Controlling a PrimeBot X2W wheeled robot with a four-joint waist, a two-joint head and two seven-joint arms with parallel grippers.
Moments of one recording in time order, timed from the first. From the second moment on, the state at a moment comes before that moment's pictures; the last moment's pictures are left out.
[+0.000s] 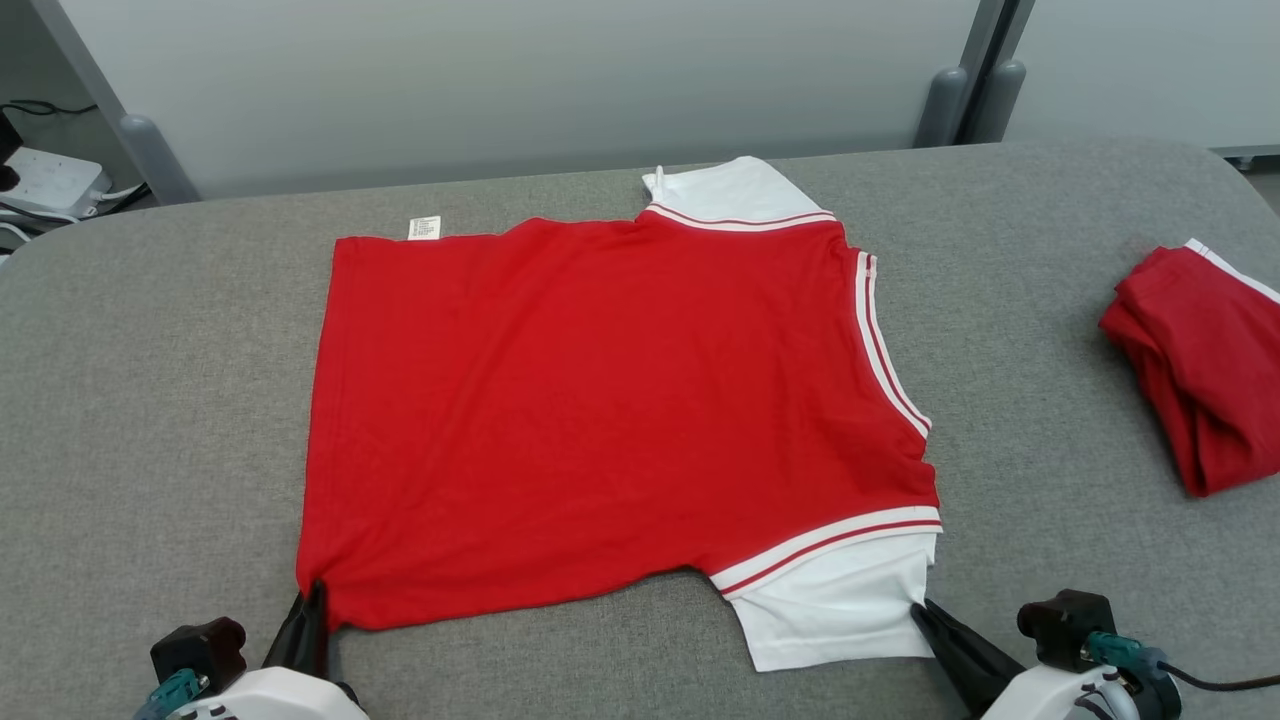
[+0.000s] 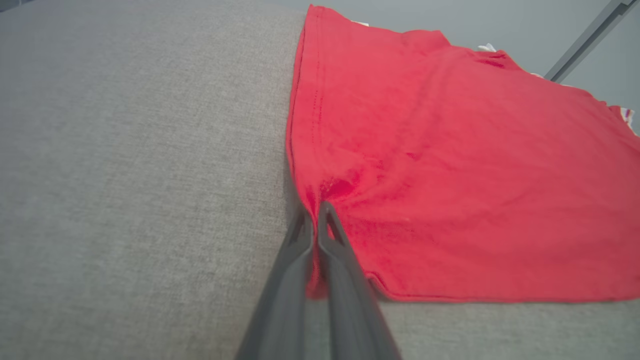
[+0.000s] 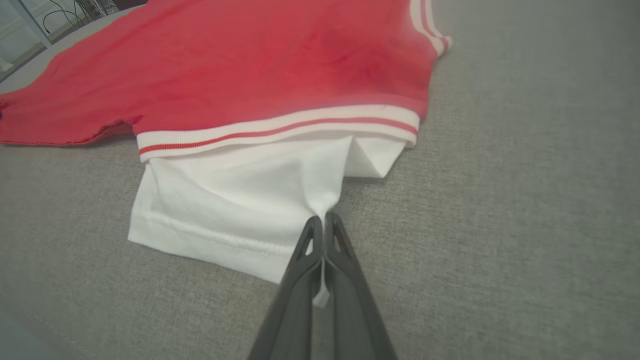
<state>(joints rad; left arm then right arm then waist) -0.16 0.05 0.13 0.73 -0.26 -0.13 -0.25 -0.22 -0.33 0.68 0.56 0.64 0.13 -0.22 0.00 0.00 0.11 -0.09</state>
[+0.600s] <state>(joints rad) -0.16 0.09 0.05 0.77 -0.29 -0.13 -0.25 -0.21 -0.43 0.71 0.37 0.74 0.13 -0.23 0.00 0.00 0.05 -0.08</state>
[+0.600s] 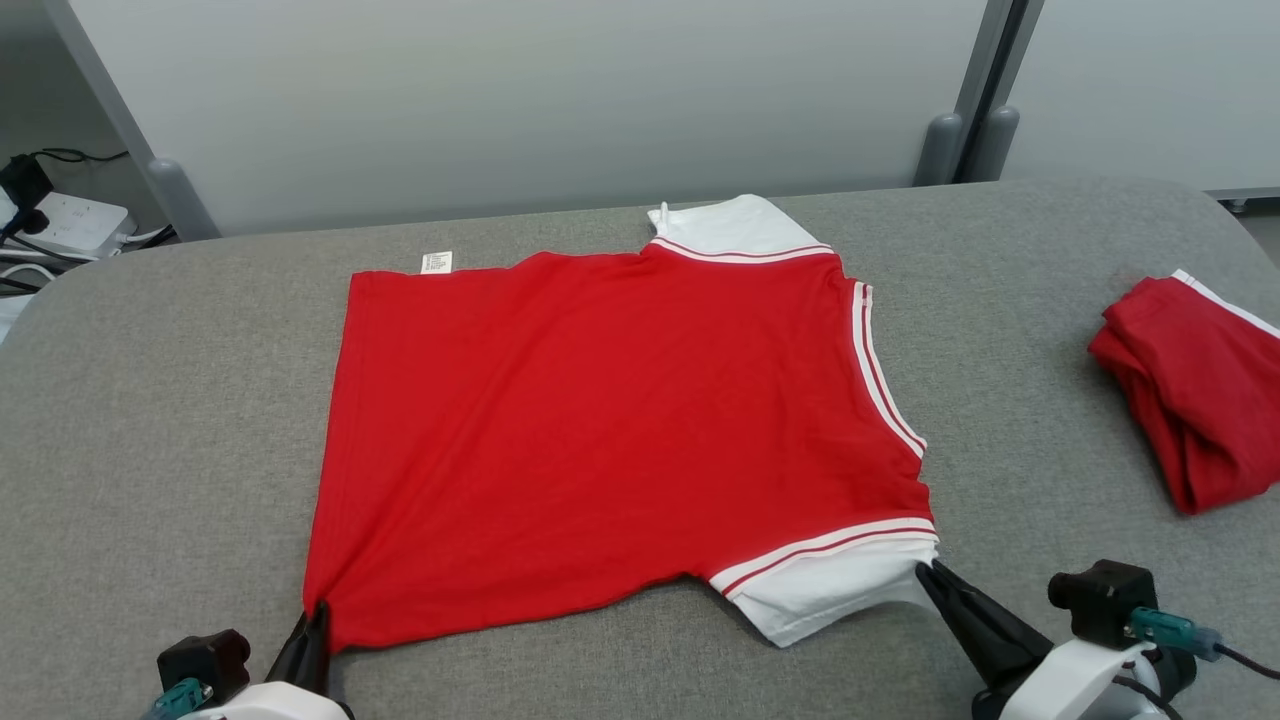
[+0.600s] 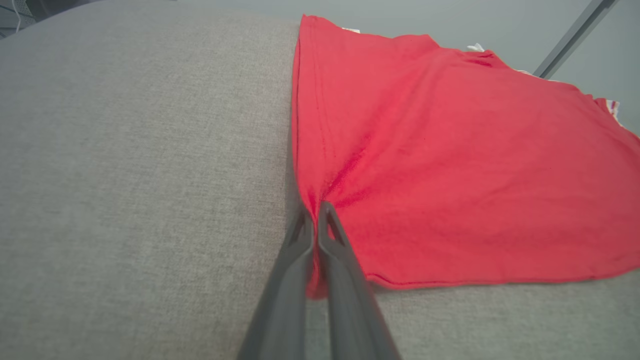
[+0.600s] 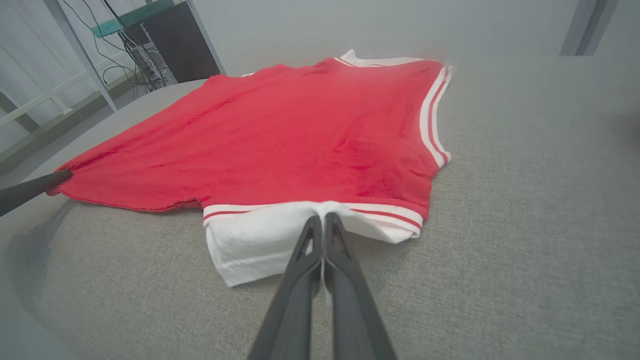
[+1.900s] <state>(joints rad) -0.53 0.11 -0.04 0.83 -0.32 -0.07 -0.16 -0.59 -0.27 0.45 0.61 0.56 0.13 -0.25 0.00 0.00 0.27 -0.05</state>
